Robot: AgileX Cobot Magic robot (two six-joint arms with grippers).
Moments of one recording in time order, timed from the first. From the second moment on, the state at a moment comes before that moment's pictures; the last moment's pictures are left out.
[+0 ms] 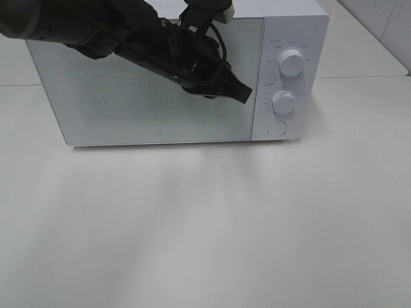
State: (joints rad) left arm -0.65 2.04 -1.50 -0.76 0.37 0.87; right arm 0.23 -0.01 -0.51 -0.02 1.01 0.08
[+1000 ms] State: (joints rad) left arm -0.52 1.86 -1.50 -0.16 1.21 0.09; right arm 0.23 -0.01 -0.51 -0.02 1.01 0.08
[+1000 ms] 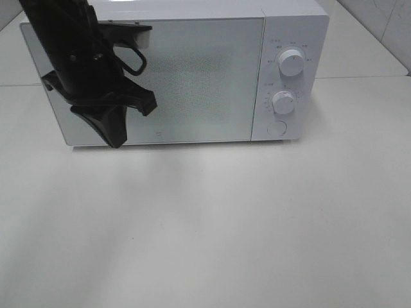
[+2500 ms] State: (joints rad) left arm -0.25 0.37 -0.77 0.03 1.22 -0.04; right arm 0.23 -0.01 -0.51 -0.02 1.01 0.08
